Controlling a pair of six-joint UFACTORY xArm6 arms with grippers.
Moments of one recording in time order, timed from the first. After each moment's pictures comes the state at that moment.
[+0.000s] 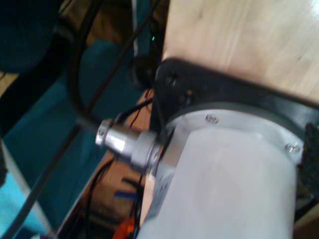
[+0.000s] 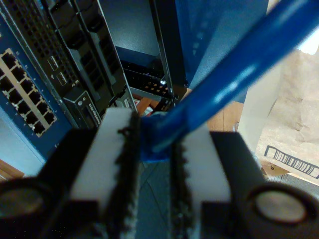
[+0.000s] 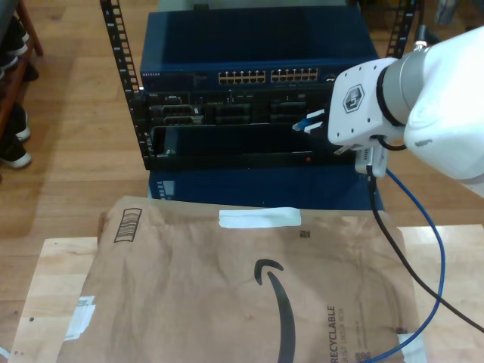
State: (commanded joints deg) left arm 84.5 -34.8 -14.3 12.6 75.4 -22.2; right arm 15.1 -16.9 -47.3 39.8 28.8 79.0
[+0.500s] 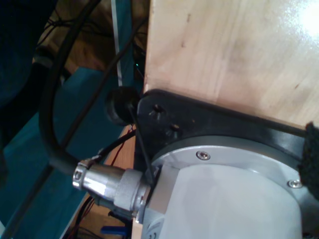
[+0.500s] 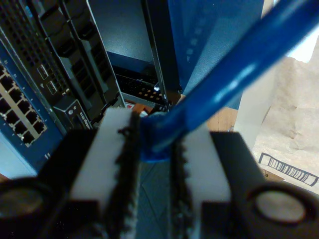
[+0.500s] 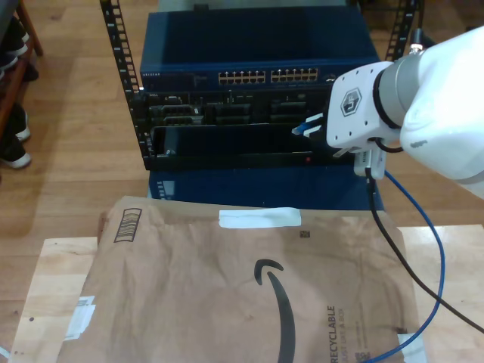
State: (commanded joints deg) left arm 86.4 -36.2 -10.2 12.6 73.1 -19.9; right arm 15.0 -15.9 -47.4 39.2 28.9 79.0
